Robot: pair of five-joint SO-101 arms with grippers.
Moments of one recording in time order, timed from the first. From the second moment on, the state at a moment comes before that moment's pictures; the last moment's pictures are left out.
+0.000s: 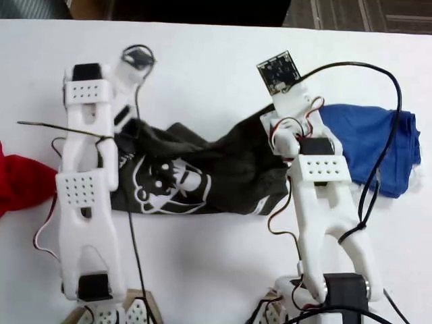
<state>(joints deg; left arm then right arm) -13.6 57.5 -61.1 92.0 -39.2 -6.0 -15.7 33.3 32.0 26.2</state>
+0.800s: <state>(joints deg) -12.4 57.3 -71.3 101.2 -44.6 -6.0 -15.7 33.3 32.0 26.2</state>
